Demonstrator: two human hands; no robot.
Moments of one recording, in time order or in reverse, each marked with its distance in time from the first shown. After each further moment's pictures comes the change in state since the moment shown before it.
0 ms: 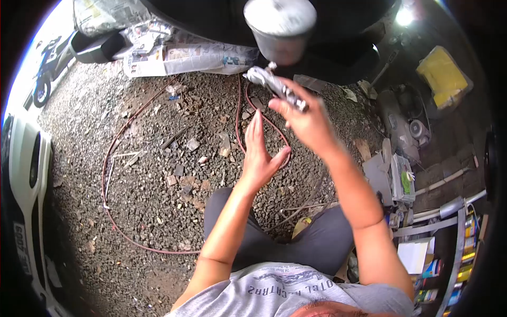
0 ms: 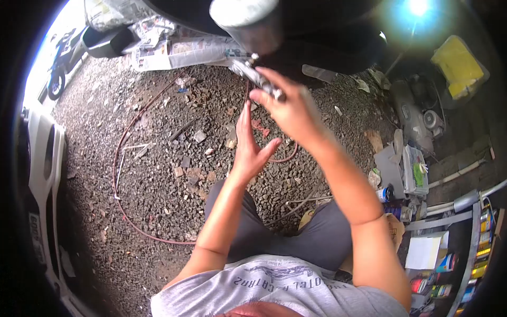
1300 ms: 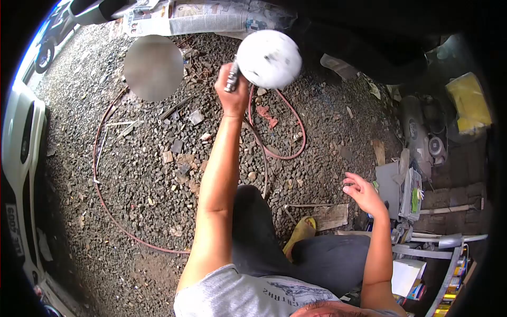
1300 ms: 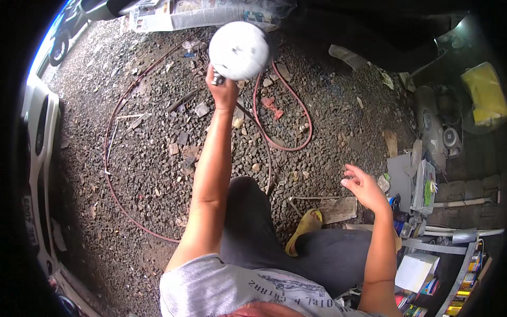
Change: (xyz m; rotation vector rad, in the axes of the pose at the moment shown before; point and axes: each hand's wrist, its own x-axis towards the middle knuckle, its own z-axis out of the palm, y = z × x) left_hand 0.086 -0.222 0.016 -0.389 0.585 -0.013; right_hand -0.174 0.203 -0.057 0.011 -0.497 0.833
